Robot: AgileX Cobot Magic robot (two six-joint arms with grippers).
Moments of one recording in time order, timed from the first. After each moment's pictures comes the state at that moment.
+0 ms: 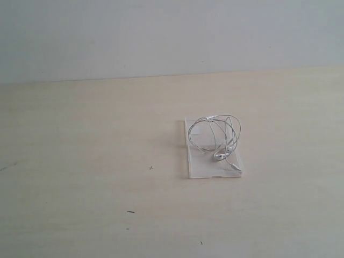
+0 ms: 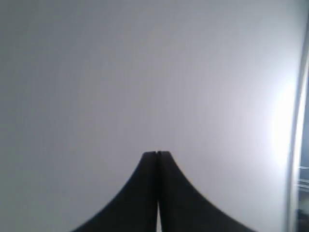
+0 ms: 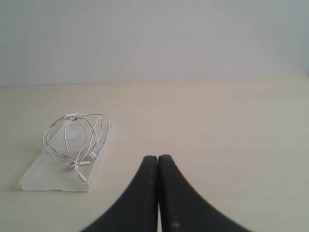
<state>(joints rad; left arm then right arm) -0.26 0.10 -0.61 1.32 0.02 -1.66 0.11 0.01 0.00 0.00 0.27 0.01</state>
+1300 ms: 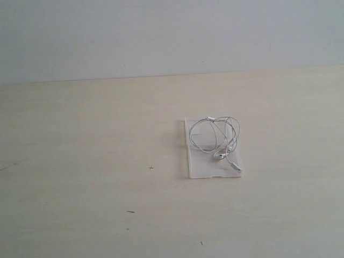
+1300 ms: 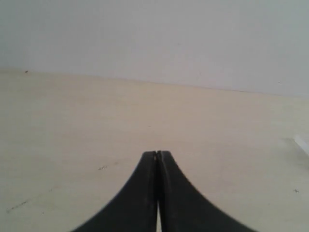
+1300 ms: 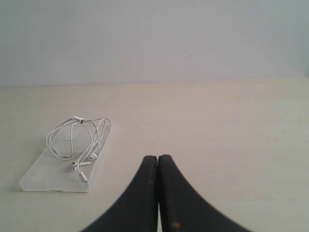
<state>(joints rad) 0.15 0.01 -0.01 -0.26 0.26 0.08 0.11 0.01 0.00 0.00 0.27 0.01</state>
